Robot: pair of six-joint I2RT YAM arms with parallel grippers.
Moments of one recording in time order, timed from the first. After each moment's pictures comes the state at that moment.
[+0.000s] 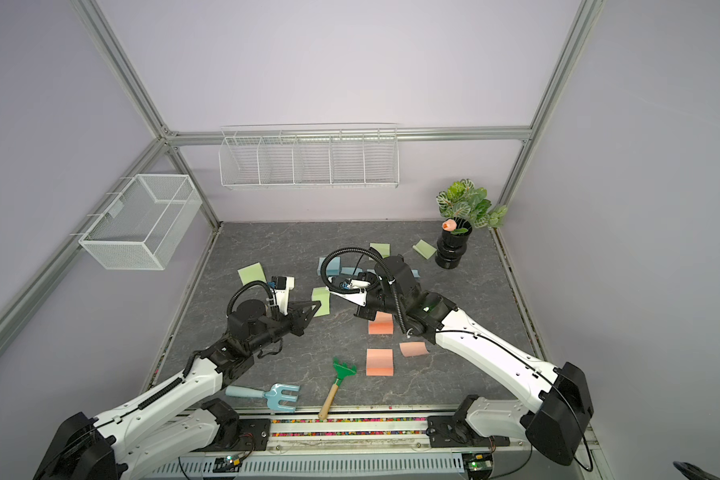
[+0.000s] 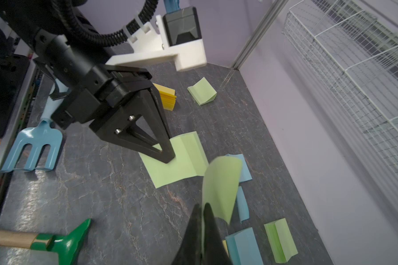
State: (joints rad) left arm -0.63 0.97 0.45 0.24 0.21 -0.53; right arm 0.80 1.25 1.07 -0.26 -0.23 -0.61
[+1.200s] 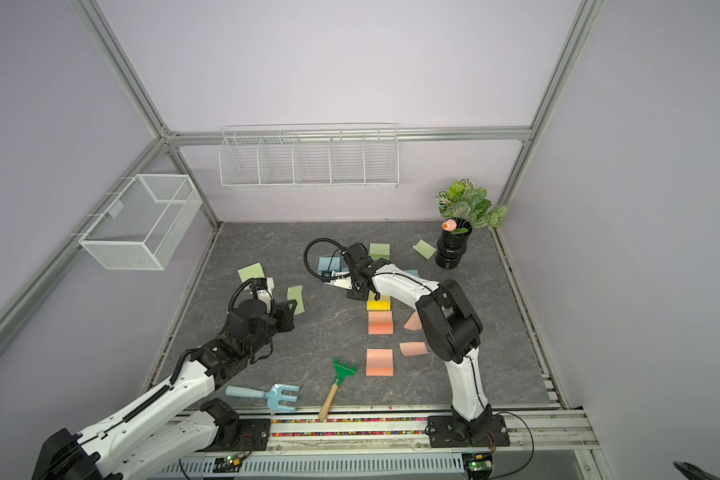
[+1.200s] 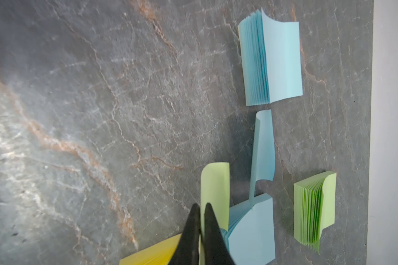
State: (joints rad) left arm -0.63 0.90 0.51 -0.07 -0.16 -0.61; right arm 0.68 2.04 1.52 -0.48 0.01 -0.83
